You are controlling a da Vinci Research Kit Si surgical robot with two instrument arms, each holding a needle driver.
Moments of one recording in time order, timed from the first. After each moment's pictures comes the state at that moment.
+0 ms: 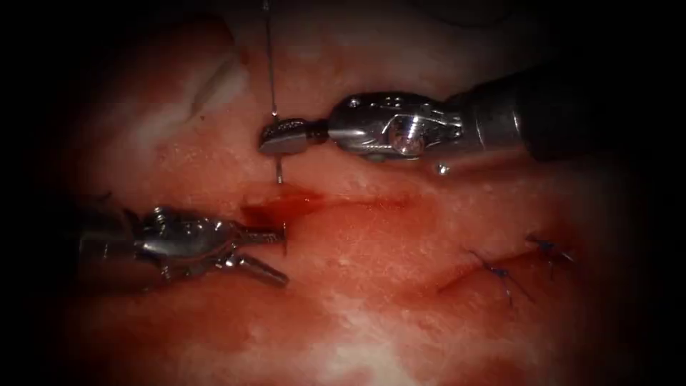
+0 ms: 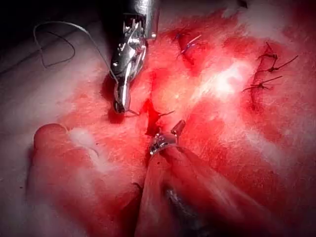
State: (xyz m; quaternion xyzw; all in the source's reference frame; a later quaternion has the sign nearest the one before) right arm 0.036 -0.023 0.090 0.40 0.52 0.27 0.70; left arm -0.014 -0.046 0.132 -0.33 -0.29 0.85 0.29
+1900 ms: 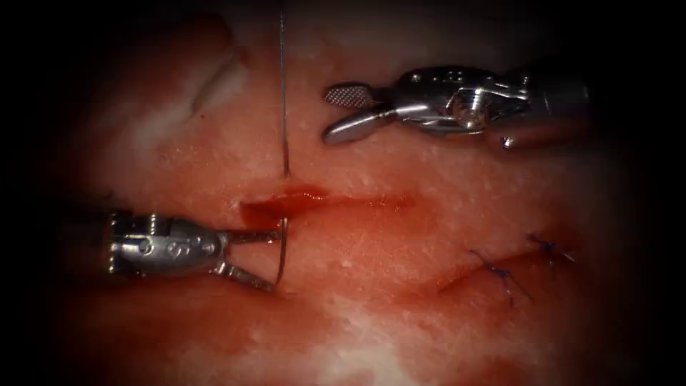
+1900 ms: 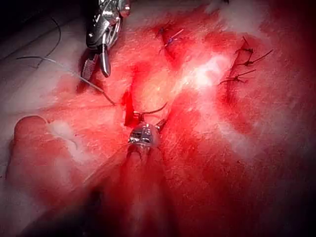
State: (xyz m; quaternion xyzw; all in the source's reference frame) right arm 0.031 -0.018 0.090 0.29 0.54 0.28 0.74; left arm -0.016 -0.045 0.128 -0.44 -0.14 0.89 0.01
